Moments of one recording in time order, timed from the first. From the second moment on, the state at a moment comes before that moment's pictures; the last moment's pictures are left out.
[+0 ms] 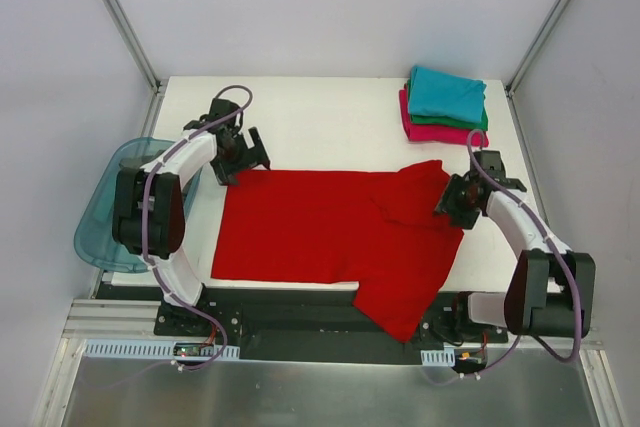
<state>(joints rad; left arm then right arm) -0.15 1.75 1.26 -0.67 0.14 -0.59 -0.02 1.28 0.79 -0.68 -0.11 0.45</state>
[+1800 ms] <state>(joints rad) -0.15 1.85 1.23 -0.64 0.15 -0.56 0.06 1.14 0.81 -0.73 -0.01 0.52</state>
